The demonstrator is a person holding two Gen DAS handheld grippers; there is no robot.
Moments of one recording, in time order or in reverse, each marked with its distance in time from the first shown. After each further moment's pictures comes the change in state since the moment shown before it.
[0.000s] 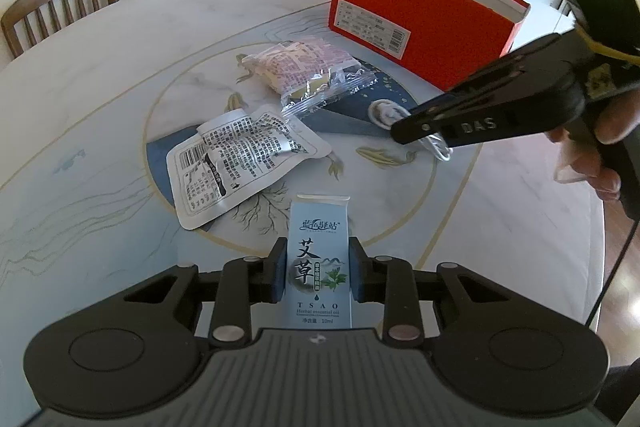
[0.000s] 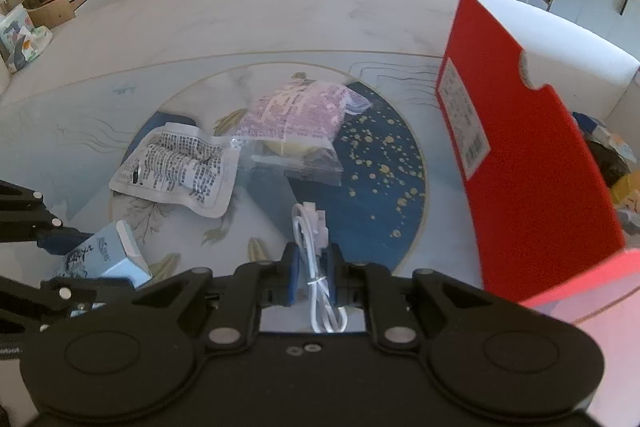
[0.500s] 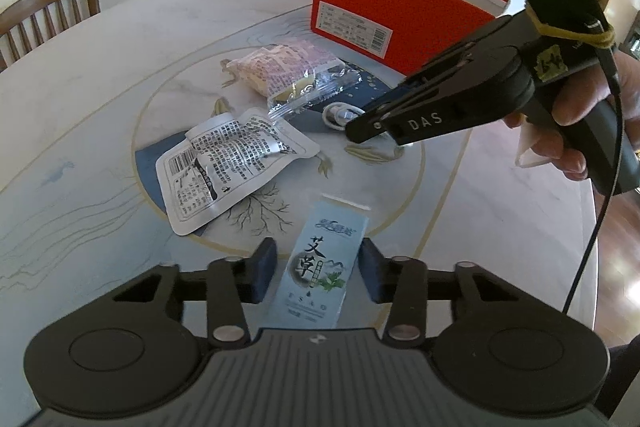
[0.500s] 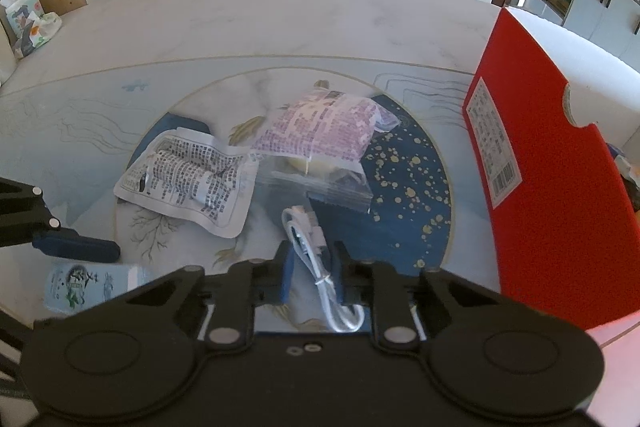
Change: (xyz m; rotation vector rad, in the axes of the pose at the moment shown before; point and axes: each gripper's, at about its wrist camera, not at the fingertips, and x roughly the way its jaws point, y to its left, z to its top) left arm -0.002 0.003 -0.002 0.056 -0.015 -0.041; right arm 0.015 0.016 0.014 -0.065 0.006 0.007
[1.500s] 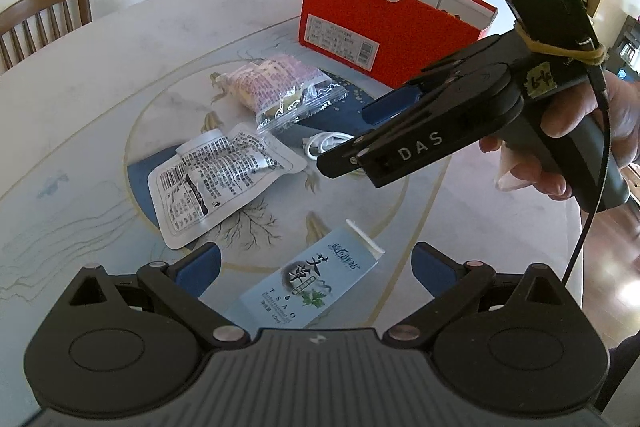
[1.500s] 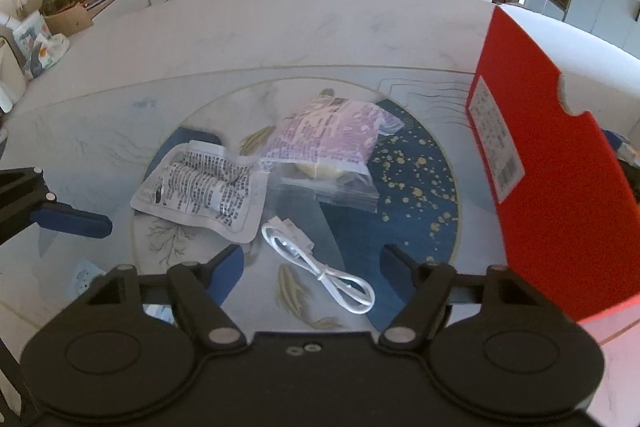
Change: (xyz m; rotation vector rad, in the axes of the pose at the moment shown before) left arm -0.008 -0.003 0.006 0.010 -0.024 -0.039; right arm -0.006 -0.002 -0.003 0.043 -0.027 0.048
